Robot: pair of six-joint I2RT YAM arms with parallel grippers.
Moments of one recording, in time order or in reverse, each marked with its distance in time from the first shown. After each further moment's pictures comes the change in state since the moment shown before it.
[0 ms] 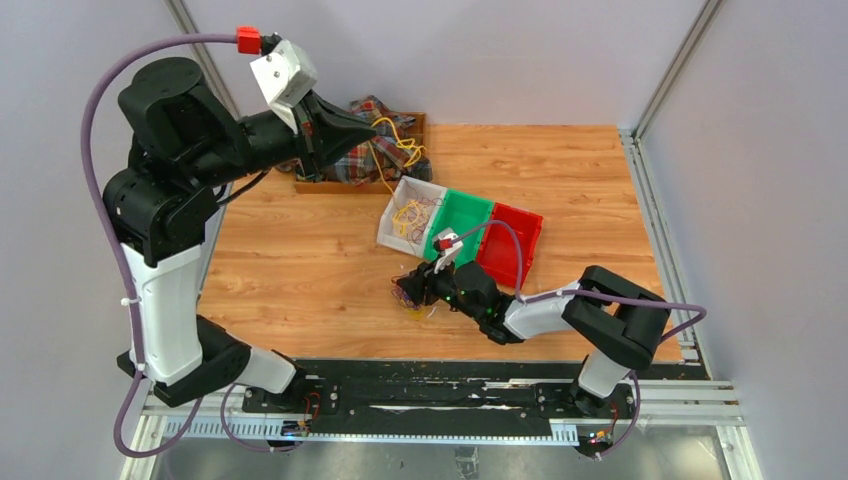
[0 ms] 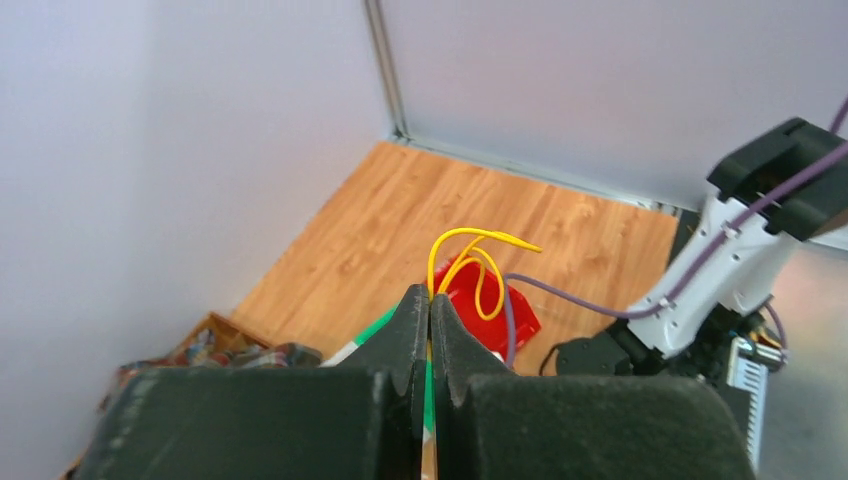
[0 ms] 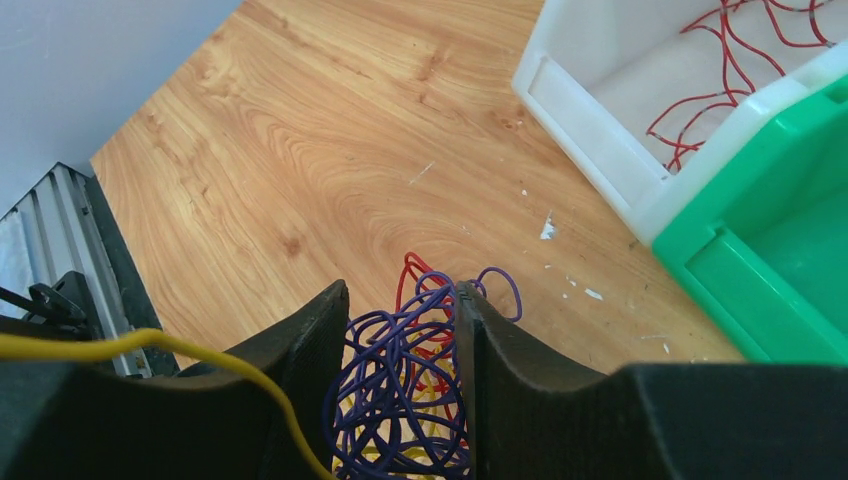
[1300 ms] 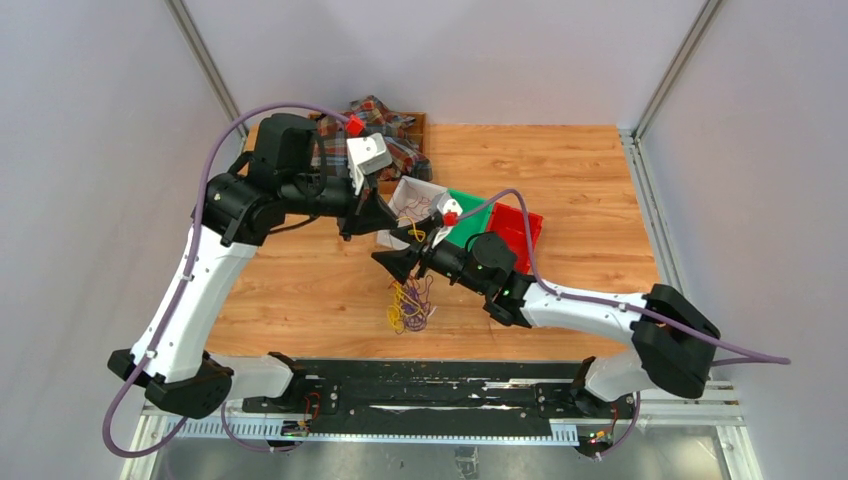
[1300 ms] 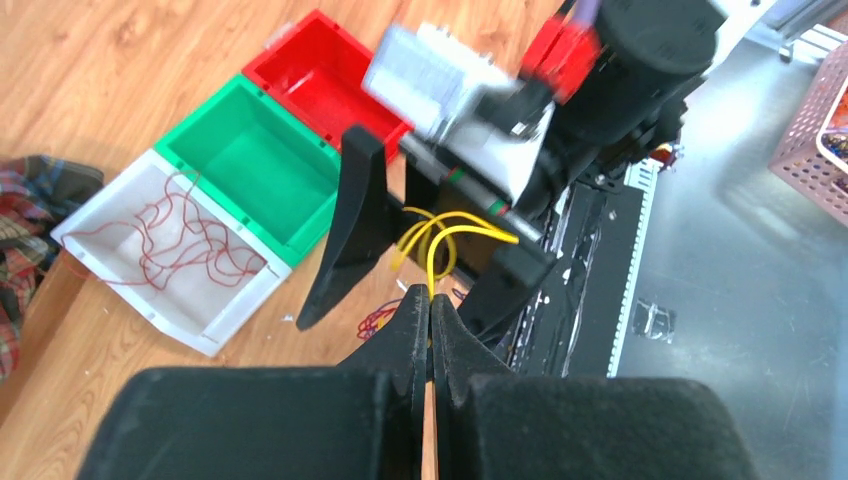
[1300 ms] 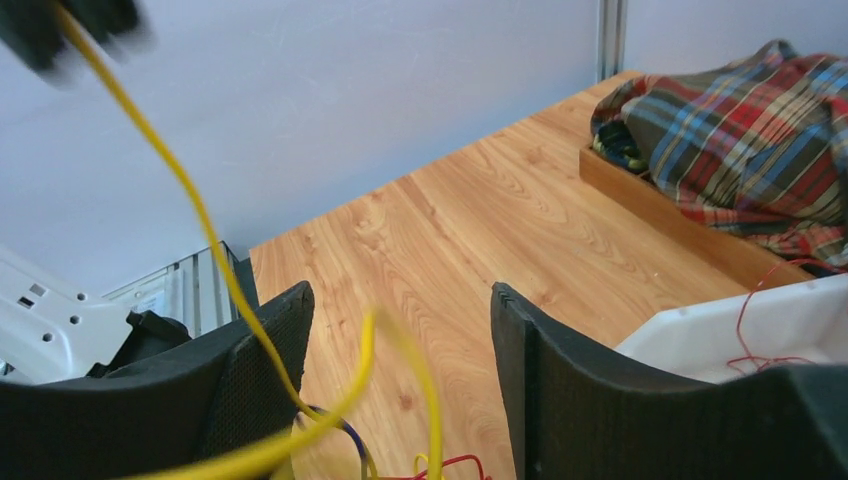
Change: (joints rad) left arm 0.000 -0.175 -0.729 -0.013 0.127 0.117; right arm 0.001 -0.275 0.222 -0.163 -0.198 -0.188
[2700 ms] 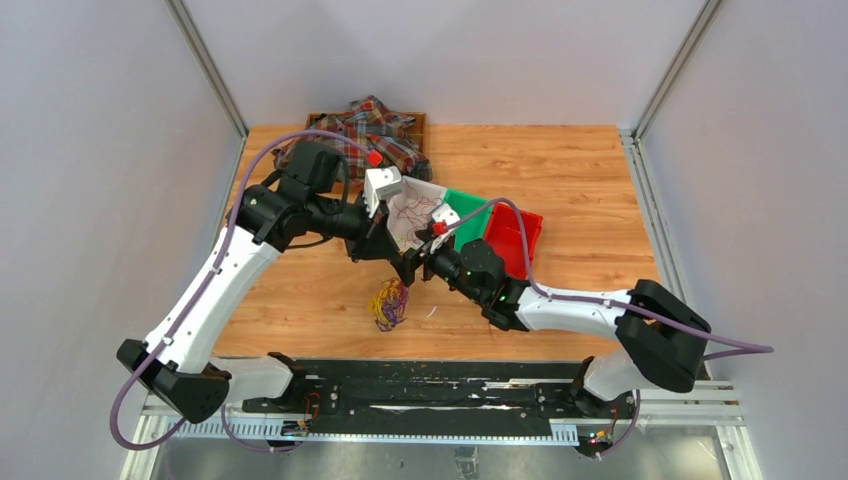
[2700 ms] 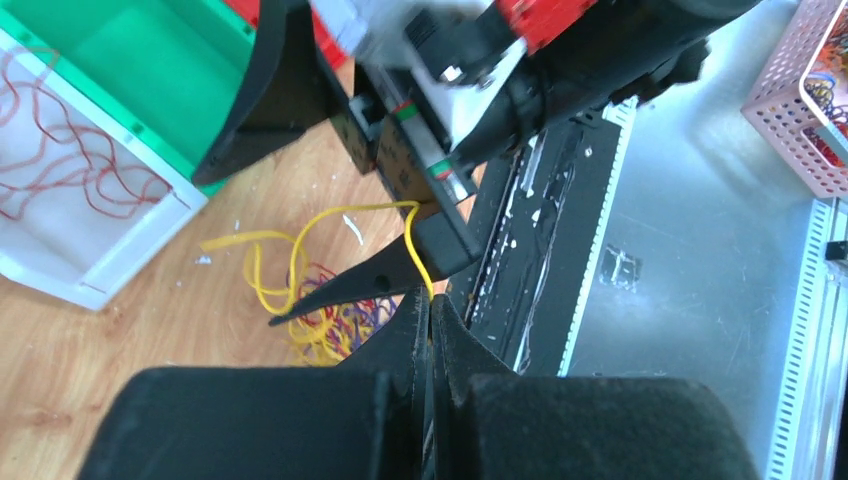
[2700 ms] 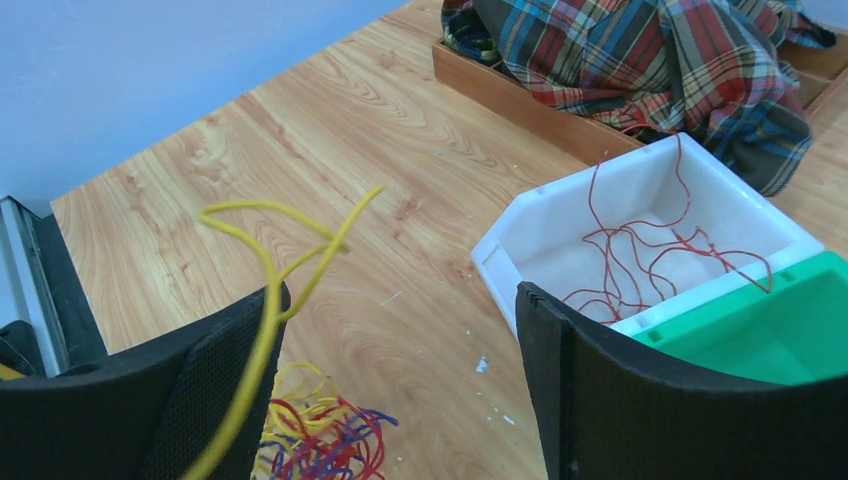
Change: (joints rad) left arm 0.000 -0.020 -0.267 0.031 0.037 -0.009; right arm 0.000 0.064 -0.060 -0.073 0.248 -0.114
